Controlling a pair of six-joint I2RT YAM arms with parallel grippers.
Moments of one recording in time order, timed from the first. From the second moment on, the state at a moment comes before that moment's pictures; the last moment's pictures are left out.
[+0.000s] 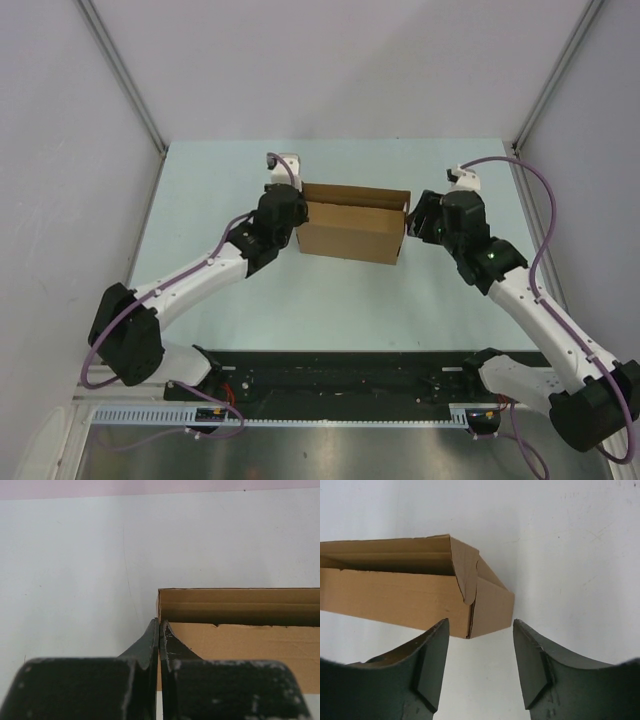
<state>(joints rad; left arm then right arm) -0.69 1.39 1.02 0.04 -0.50 -0.25 0.47 1.03 0.96 -0.41 0.23 0.51</state>
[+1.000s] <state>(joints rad) -0.70 1.42 1.06 0.01 -0.55 -0.25 0.46 1.24 1.06 -0.36 0.19 0.43</state>
